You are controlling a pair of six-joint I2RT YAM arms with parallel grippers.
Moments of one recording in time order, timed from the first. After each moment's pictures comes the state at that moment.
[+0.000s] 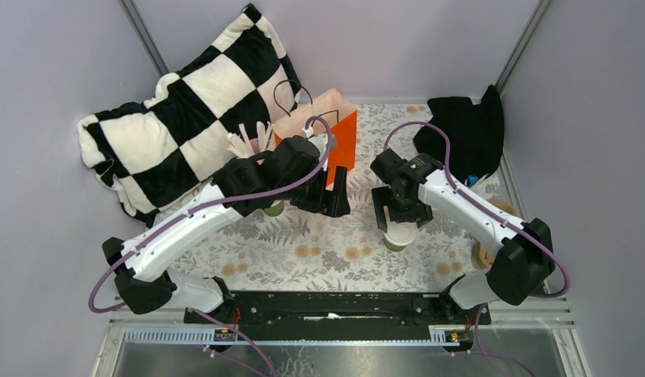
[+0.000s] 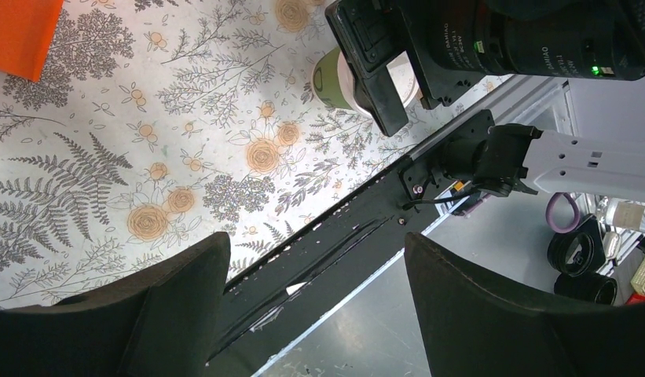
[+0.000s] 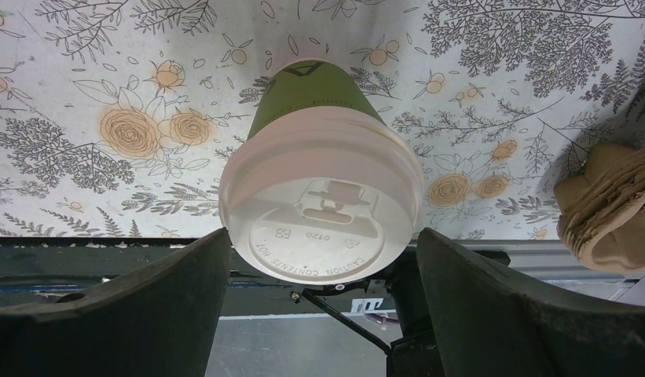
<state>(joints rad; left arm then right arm) -0.97 1.34 1.56 -0.98 0.05 -0.63 0.64 1.46 1.24 -1.25 0.17 0.51</state>
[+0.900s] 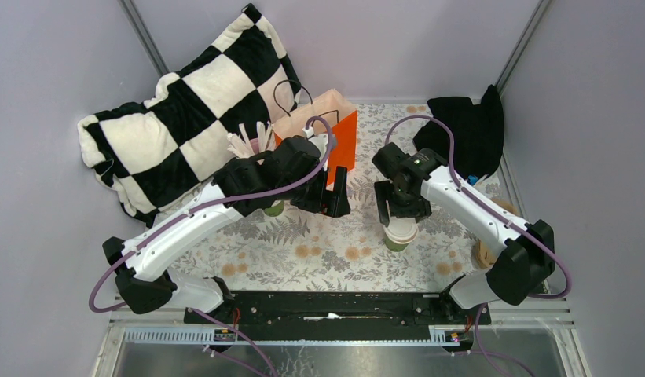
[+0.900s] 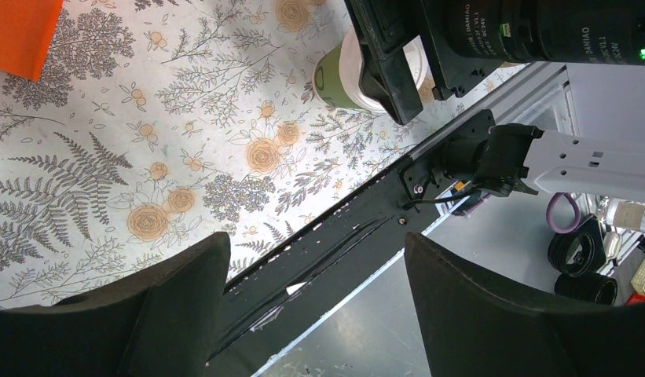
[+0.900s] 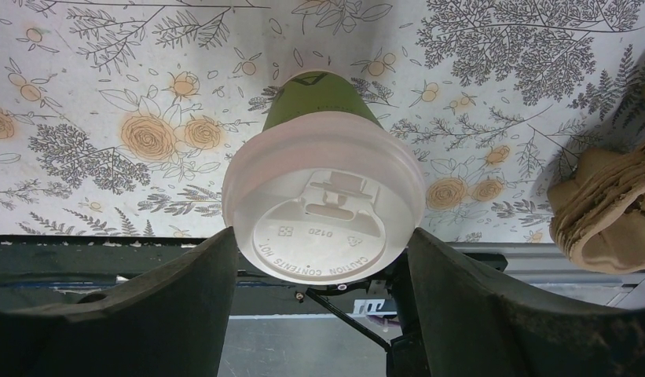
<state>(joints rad) -0.97 1.35 1.57 -0.98 0.05 -0.63 0.63 1.46 1.29 -1.27 0.17 0.50</state>
